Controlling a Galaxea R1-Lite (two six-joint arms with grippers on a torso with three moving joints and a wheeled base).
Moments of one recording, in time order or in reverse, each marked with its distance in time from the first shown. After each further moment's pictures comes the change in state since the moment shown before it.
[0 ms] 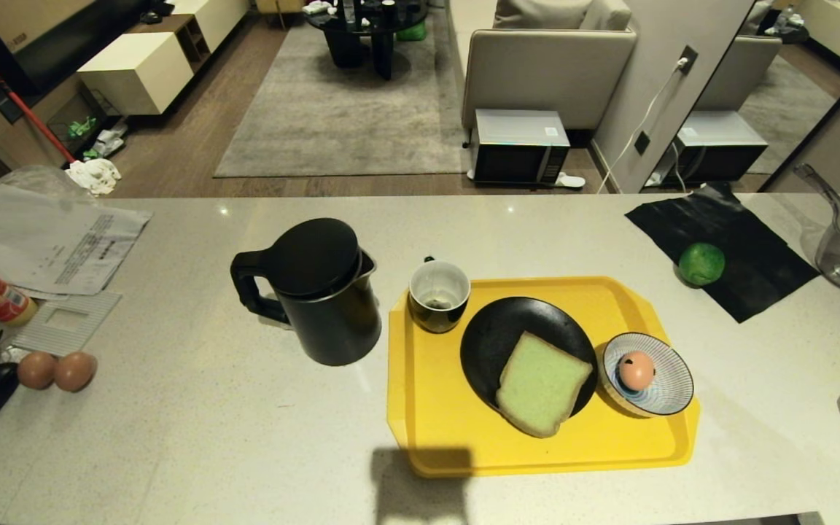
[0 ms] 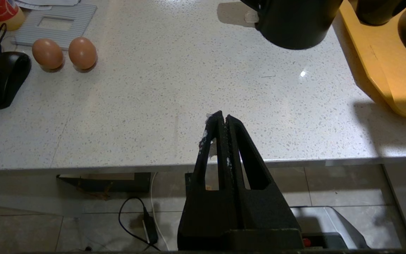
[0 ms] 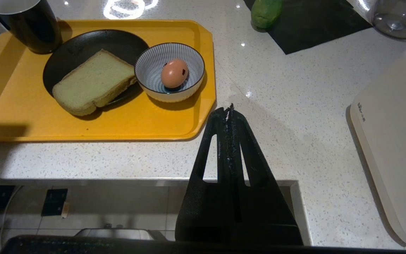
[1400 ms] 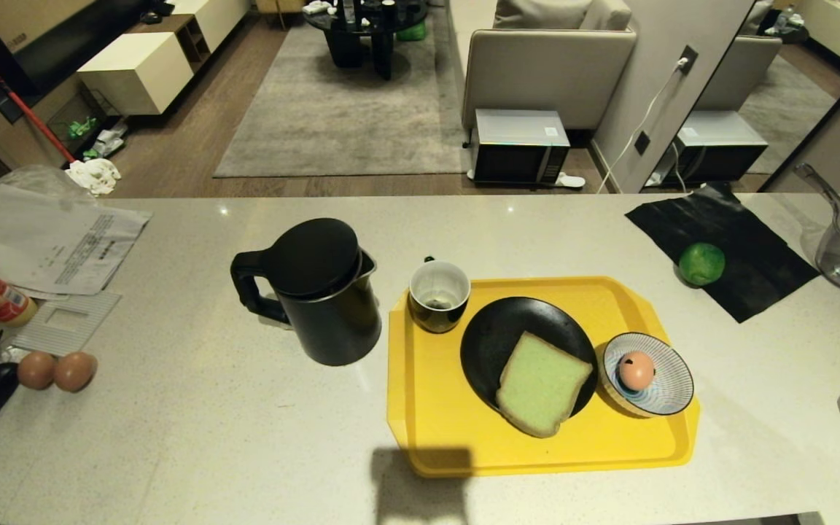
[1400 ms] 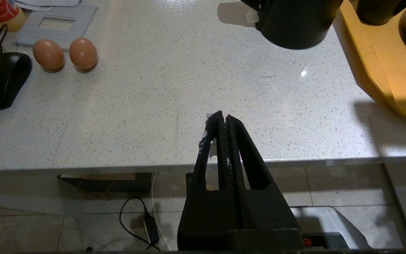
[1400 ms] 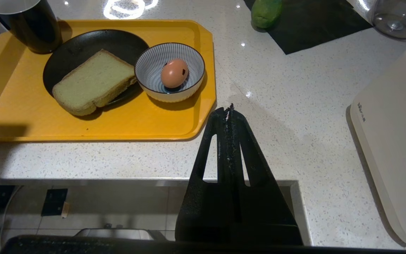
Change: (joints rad) left arm 0.000 0.000 0.000 0.000 0.000 0.004; right arm 0.000 0.000 0.000 0.000 0.000 0.000
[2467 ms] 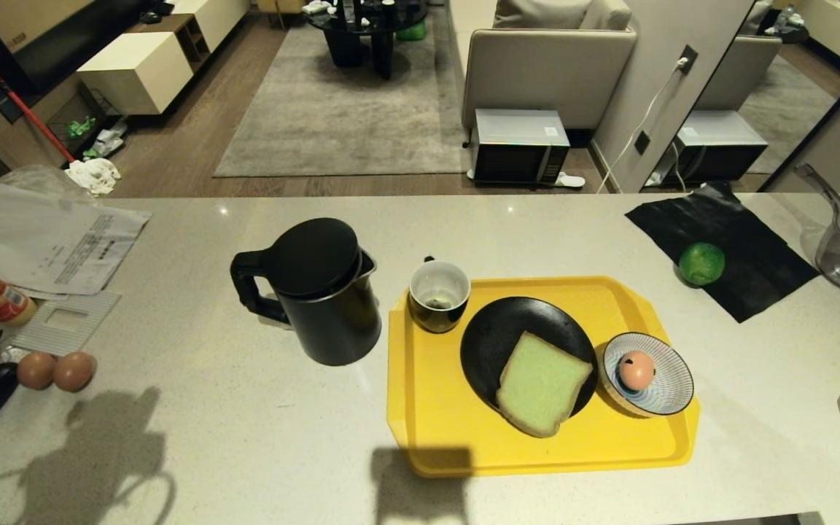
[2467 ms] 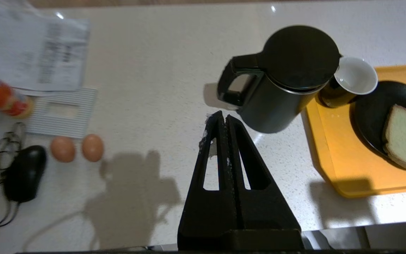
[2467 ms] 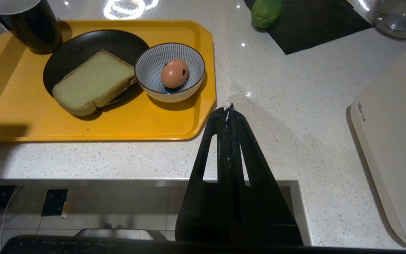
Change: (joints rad) left arm -0.012 0.760 -0.954 0.280 -0.059 -0.004; right arm 0.000 0.000 0.000 0.000 0.000 0.000
